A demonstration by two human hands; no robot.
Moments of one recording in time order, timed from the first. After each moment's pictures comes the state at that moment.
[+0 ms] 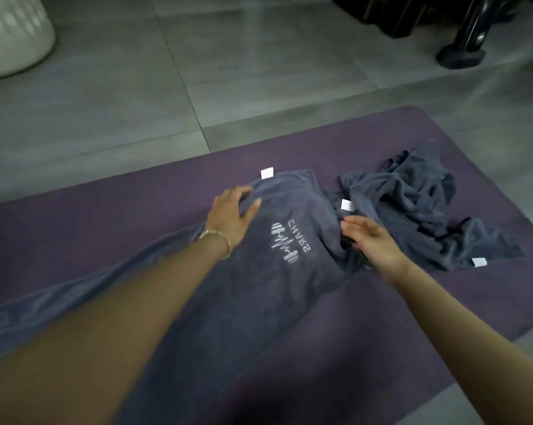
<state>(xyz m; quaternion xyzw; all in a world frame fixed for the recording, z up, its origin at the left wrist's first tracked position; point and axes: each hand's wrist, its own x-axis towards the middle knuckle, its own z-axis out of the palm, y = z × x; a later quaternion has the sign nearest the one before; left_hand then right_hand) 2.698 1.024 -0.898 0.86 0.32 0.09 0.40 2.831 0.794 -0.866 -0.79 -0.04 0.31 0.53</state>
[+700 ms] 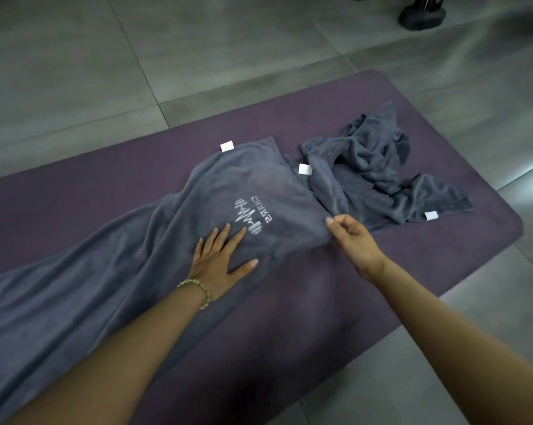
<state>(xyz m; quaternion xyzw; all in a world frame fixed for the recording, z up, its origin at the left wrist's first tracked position) 2.629 0.917 -0.933 0.92 0.22 -0.14 0.28 2.805 0.715 -0.886 -0.78 -0.08 0.30 0.54</state>
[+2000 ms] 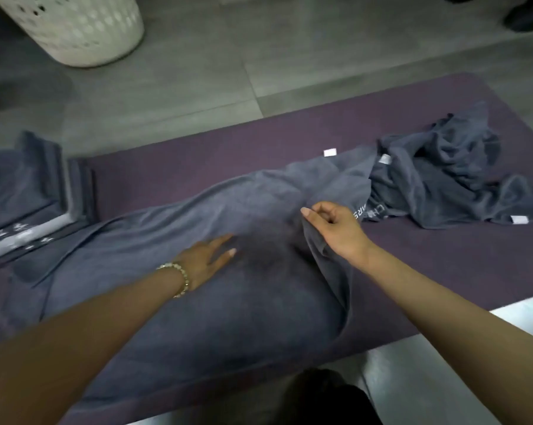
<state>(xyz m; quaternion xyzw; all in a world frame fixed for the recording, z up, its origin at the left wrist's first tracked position) 2.449 0.975 -0.868 0.88 0.31 -0.20 0.29 2.672 0.802 -0.835 -0.74 -0.29 0.33 0.51</state>
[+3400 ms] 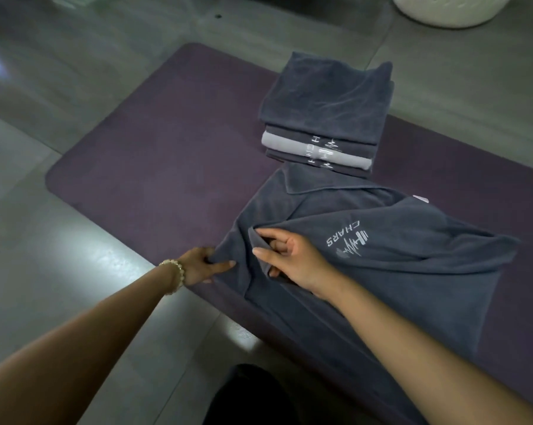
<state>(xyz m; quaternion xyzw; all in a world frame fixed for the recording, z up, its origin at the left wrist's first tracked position) 2.009 1.019 -0.898 0.47 0.67 0.01 0.58 2.231 1.014 -0.856 -0.49 -0.47 0.69 0.26</state>
